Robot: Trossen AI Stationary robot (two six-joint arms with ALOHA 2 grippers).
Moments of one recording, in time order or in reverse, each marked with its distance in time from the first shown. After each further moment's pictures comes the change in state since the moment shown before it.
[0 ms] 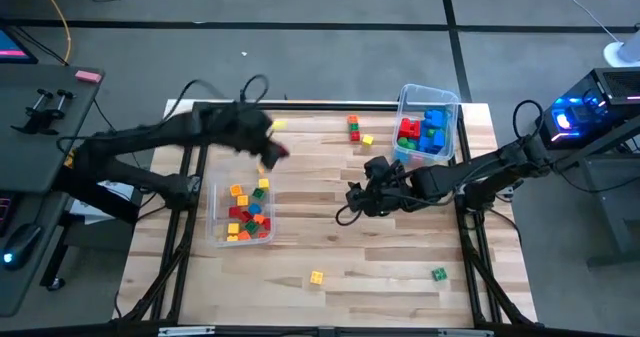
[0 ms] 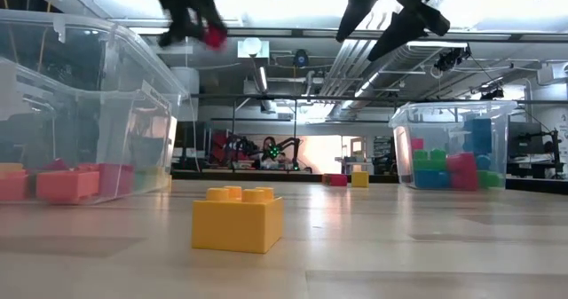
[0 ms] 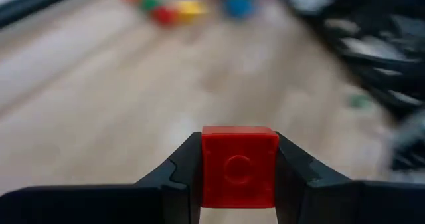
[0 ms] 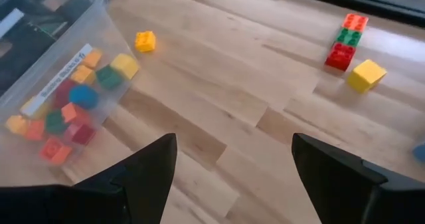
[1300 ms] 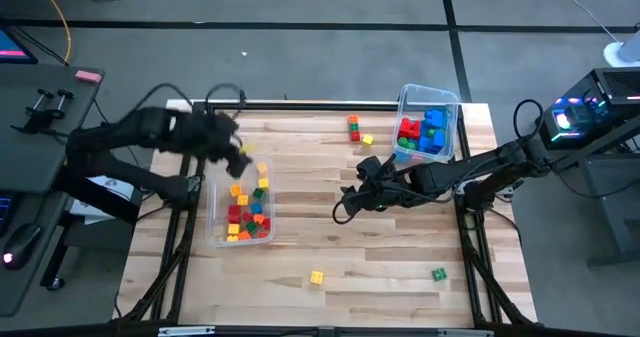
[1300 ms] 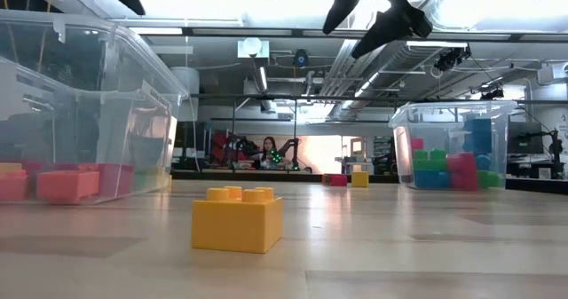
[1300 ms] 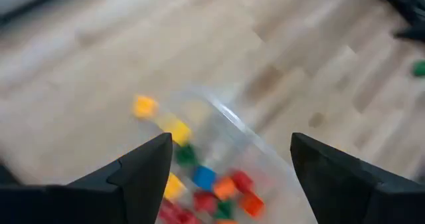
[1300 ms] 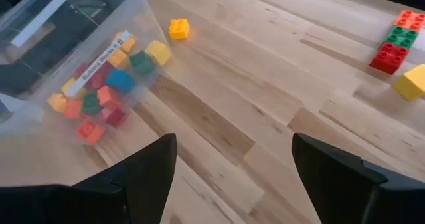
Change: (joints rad) left arm -0.294 -0.098 0.274 -0.634 -0.312 -0.298; right arm -0.034 0.000 0.000 0.115 -0.125 -0.132
